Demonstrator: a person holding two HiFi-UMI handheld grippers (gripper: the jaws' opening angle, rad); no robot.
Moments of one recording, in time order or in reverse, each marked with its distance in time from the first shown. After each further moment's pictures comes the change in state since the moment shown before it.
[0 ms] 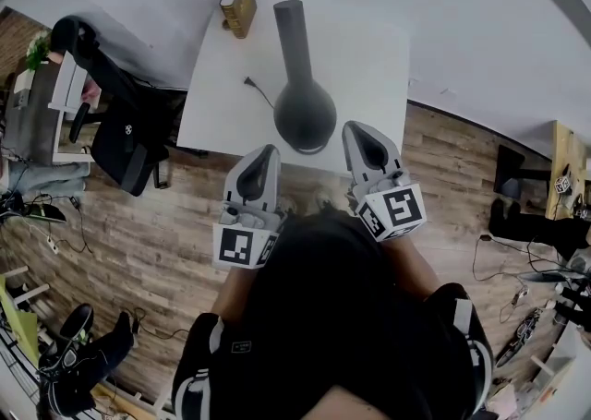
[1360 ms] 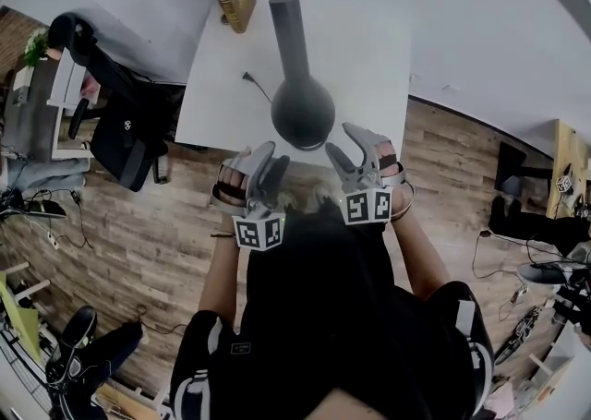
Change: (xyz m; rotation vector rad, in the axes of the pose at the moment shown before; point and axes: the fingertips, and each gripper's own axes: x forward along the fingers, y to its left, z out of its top) left arm -0.006 -0.008 -0.136 1.191 0.349 -0.164; right arm 0.007 0.000 -0.127 -0.931 0.264 0.120
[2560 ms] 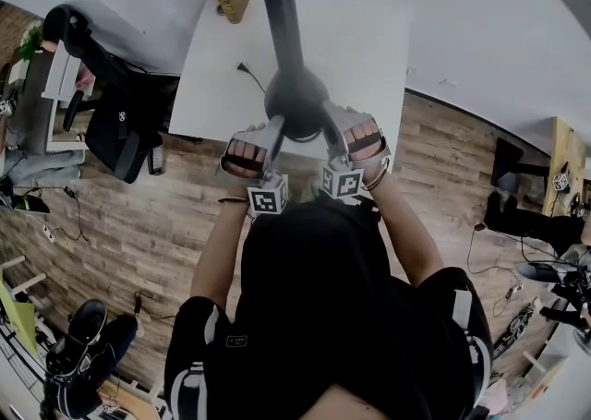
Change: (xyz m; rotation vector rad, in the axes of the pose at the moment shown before) left arm 0.062 -0.014 -0.015 0.354 0.084 0.193; right arm 0.050 -0.004 -0.011 -0.575 0.004 -0.327
